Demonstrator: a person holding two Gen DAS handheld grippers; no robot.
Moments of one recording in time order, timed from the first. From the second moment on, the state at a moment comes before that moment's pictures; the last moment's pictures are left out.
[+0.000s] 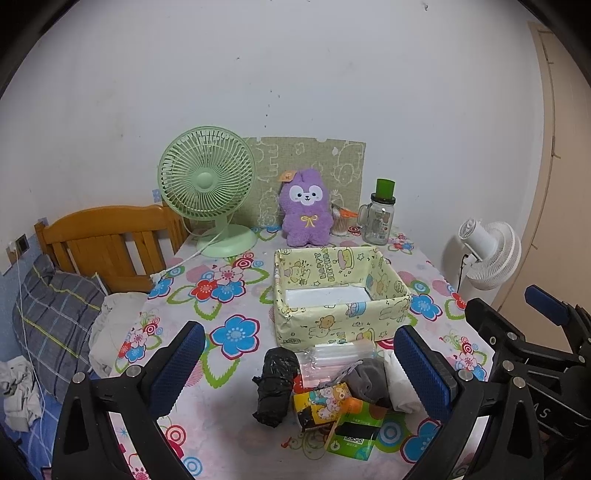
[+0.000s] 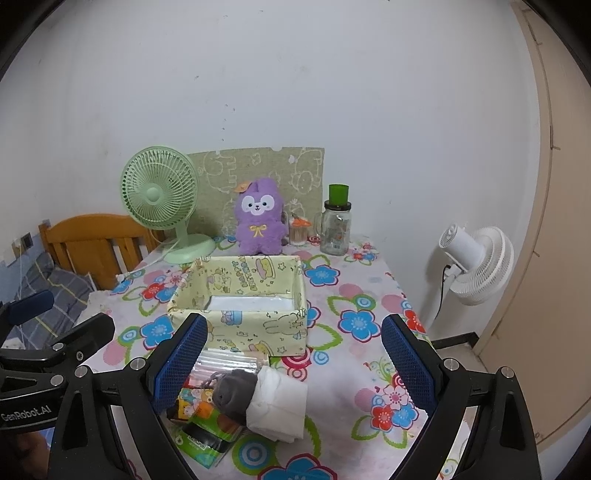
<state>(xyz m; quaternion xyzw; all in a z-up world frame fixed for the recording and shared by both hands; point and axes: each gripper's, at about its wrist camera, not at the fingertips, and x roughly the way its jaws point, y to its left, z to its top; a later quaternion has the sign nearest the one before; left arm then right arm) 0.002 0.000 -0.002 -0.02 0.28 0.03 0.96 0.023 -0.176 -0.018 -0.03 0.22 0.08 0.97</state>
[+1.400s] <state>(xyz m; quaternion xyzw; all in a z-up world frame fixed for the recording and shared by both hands) 0.001 0.005 0.002 -0.03 0.28 0.03 0.96 0.020 -0.176 -0.015 -0.03 0.22 0.08 0.97</state>
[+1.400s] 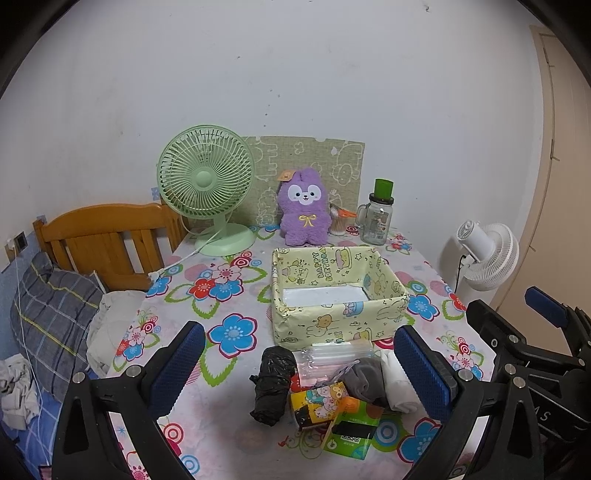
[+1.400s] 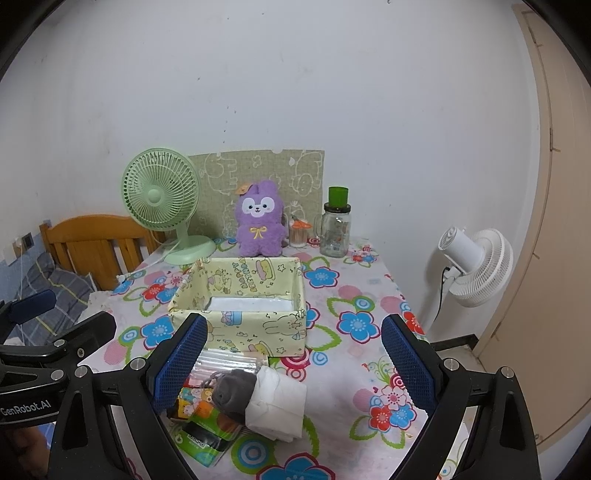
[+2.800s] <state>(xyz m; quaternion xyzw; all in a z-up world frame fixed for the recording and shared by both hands) 0.032 0.008 -0.033 -0.02 0.30 0.05 0.95 0.056 -0.173 -0.041 -0.02 0.26 0.08 0.96</state>
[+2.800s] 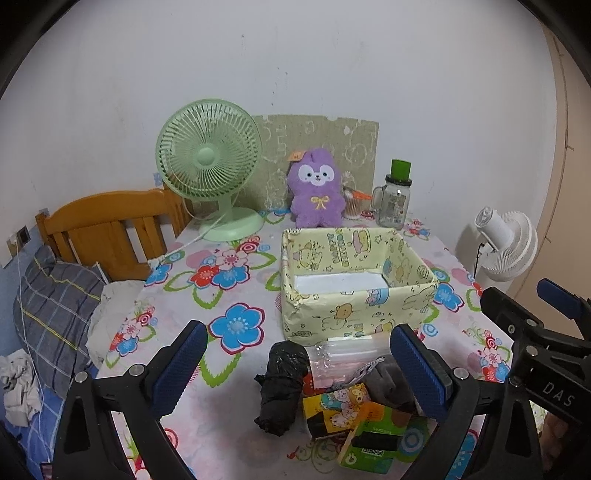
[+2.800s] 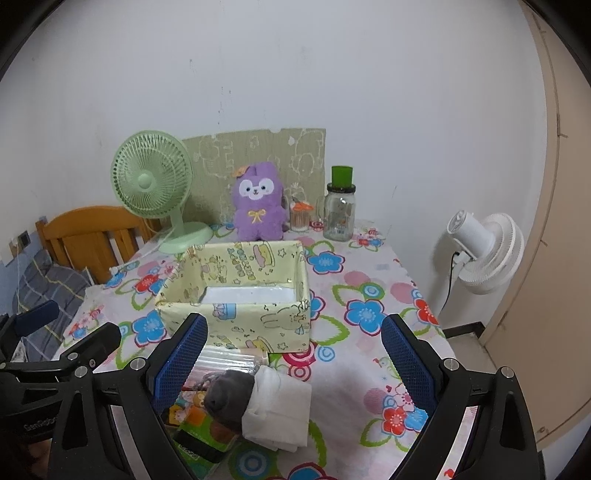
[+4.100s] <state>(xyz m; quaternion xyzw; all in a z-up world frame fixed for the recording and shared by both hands) 0.106 0.029 -0.144 -0.02 0.45 0.04 0.89 0.141 -0.110 -0.134 -0.03 0.39 0.15 0.91</state>
